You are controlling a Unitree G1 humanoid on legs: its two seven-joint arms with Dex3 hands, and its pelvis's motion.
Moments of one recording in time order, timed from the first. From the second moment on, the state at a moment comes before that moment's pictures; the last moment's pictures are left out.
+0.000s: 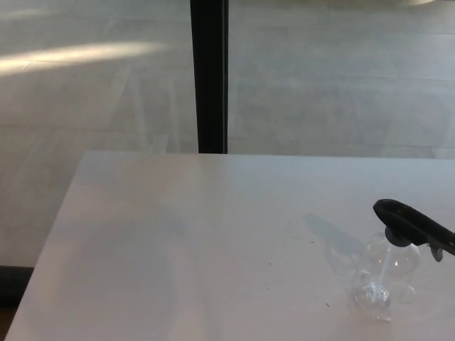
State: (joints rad) left_arm 0.00 0.59 0.54 1.23 -0.16 -0.02 -0.16; right_arm 0.30 -0.48 -0.50 0.69 0.10 0.01 0.12
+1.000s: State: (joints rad) left_arm -0.01 0.60 0.57 1.25 -0.20 -0.02 -0.18; right_arm -0.06 -0.77 -0.49 -0.26 0.24 0.29 0.20
